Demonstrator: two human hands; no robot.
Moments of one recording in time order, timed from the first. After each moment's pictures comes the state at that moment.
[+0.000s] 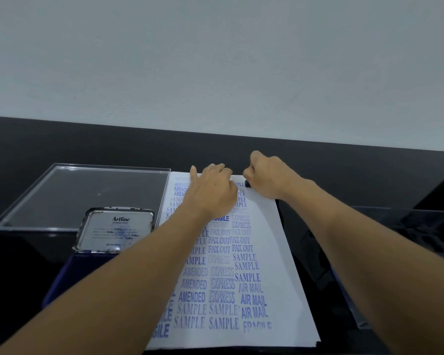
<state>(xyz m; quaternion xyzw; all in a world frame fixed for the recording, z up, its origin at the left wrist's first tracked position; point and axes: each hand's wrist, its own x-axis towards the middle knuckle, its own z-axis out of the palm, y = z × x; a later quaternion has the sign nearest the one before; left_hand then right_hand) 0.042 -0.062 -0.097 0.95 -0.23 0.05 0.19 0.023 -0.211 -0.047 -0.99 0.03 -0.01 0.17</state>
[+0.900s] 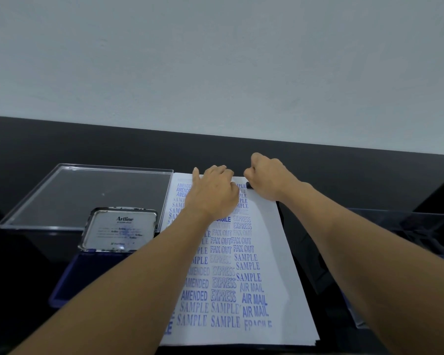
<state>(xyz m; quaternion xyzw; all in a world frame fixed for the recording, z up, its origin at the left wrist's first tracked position) 0.040 -0.060 -0.098 0.96 -0.22 0.06 0.19 0.029 -0.209 -0.052 -0.98 0.06 -0.02 0.20</state>
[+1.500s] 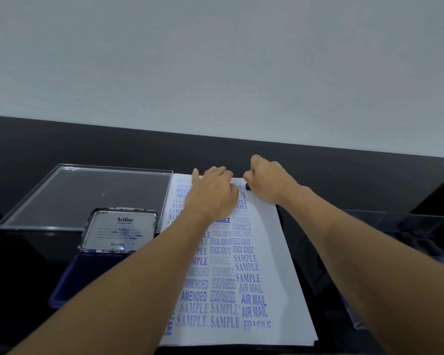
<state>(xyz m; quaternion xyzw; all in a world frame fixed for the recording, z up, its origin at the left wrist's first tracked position) 0.038 -0.061 -0.096 0.96 -0.22 0.05 0.19 0.024 -0.207 -0.052 -0.98 0.06 -0.03 0.19</state>
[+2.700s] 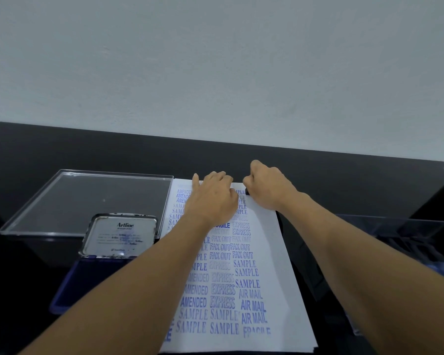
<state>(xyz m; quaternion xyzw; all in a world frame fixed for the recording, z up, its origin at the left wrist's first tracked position) 0.037 -0.060 -0.095 0.96 -0.22 0.05 0.19 0.029 -0.211 -0.061 -0.98 0.05 -0.05 0.19</state>
